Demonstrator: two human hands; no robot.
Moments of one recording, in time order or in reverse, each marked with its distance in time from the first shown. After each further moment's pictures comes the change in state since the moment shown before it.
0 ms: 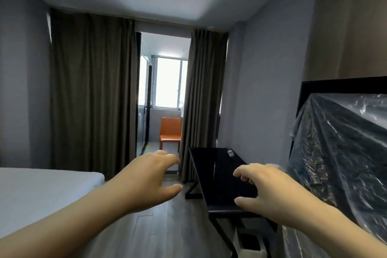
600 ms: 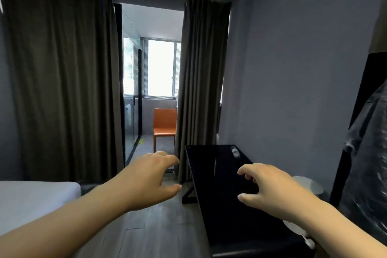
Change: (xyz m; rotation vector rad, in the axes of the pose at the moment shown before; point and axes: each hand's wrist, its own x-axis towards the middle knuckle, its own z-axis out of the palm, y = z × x) left_hand 0.308 -0.160 0.185 -0.057 -0.111 -0.003; right_hand 0.324 0.177 0.155 0.065 -0.073 0.103
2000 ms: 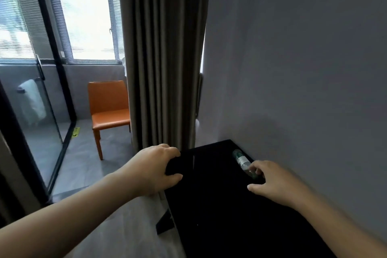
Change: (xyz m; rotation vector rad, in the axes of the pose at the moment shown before) left_hand 0.721 -0.431 0.331 -0.156 -0.235 0.229; right_hand 0.733 0.268 0.286 0.109 -0.174 0.501
